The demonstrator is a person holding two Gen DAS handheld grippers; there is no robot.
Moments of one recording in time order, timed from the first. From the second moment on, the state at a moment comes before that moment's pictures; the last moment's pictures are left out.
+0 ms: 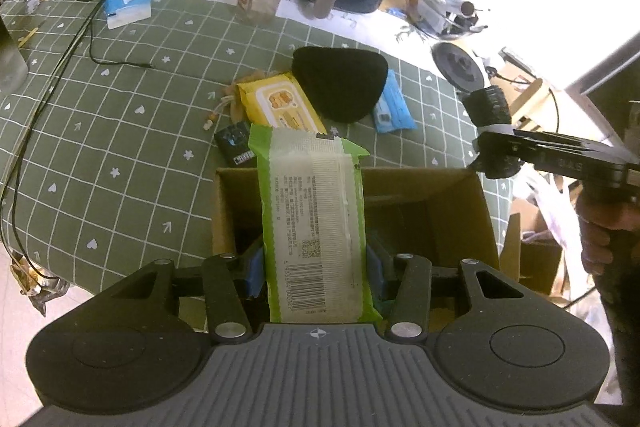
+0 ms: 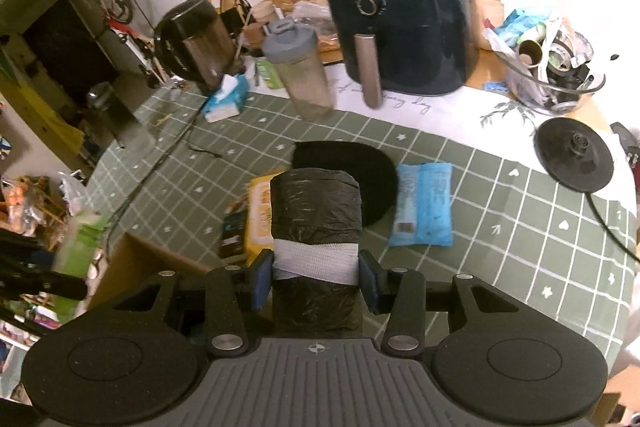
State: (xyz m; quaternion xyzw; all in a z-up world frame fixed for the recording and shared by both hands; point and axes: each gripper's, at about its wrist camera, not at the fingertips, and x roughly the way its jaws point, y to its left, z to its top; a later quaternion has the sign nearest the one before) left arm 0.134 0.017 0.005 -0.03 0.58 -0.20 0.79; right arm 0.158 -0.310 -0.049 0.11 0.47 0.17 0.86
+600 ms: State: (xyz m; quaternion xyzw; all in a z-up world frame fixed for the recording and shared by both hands) left arm 0.122 -0.011 -0.014 0.00 0.59 -0.20 0.78; right arm 0.104 -0.271 -0.043 0.13 0.53 0.17 0.82
